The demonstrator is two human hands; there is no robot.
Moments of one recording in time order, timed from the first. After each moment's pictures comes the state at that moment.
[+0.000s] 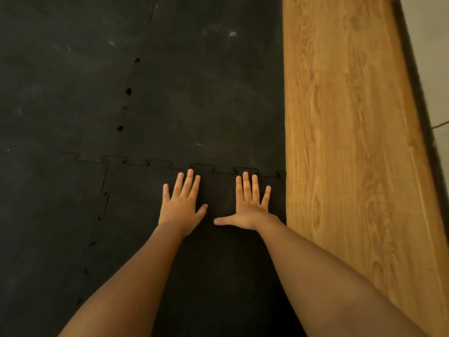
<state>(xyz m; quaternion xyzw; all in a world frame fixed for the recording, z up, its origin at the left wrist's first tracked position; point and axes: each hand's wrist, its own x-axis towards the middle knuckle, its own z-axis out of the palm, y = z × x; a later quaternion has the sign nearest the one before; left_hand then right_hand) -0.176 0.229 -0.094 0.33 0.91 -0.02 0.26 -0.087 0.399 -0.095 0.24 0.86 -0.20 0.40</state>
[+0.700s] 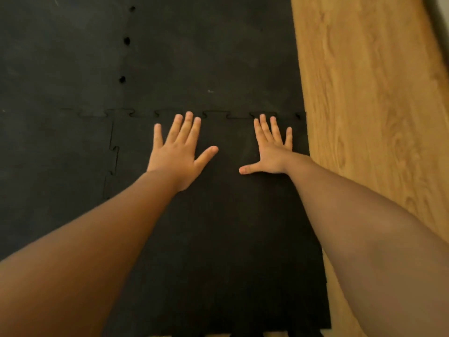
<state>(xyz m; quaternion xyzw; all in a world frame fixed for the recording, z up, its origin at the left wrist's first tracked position) -0.175 0.174 -0.050 0.39 0.91 0.03 0.16 -0.068 0.393 -0.095 0.24 0.91 -0.17 0.29</state>
